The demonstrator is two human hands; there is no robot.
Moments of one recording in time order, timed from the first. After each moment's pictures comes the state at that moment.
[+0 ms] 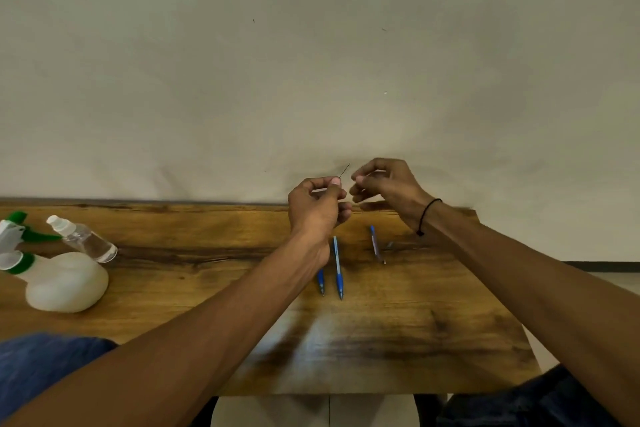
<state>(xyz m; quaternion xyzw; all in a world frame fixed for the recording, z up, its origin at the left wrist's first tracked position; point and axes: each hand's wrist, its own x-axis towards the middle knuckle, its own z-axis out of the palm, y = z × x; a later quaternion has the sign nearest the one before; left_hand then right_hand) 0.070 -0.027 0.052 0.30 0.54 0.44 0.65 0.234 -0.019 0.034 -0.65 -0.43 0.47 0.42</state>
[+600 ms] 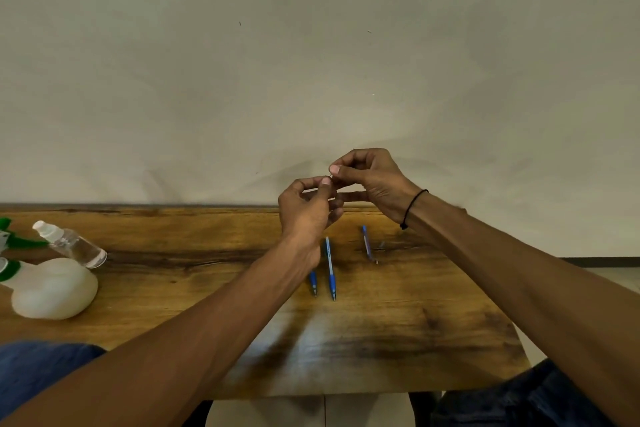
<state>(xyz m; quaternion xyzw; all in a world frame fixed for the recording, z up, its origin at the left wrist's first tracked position) 0.068 -0.026 0.049 0.29 0.53 0.46 0.65 0.211 -0.013 0.059 -0.56 -0.44 0.52 0.47</state>
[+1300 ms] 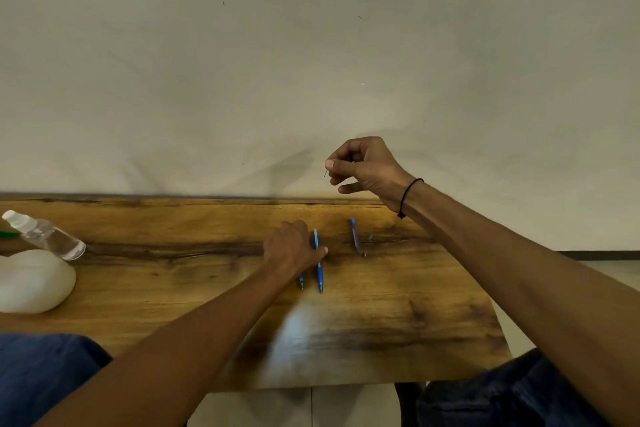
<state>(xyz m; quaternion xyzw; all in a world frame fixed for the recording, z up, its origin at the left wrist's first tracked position) 0.045 -0.017 -0.058 0.78 0.59 -0.08 0.19 0.220 -0.008 0.060 -0.62 -0.49 0.47 0.40</state>
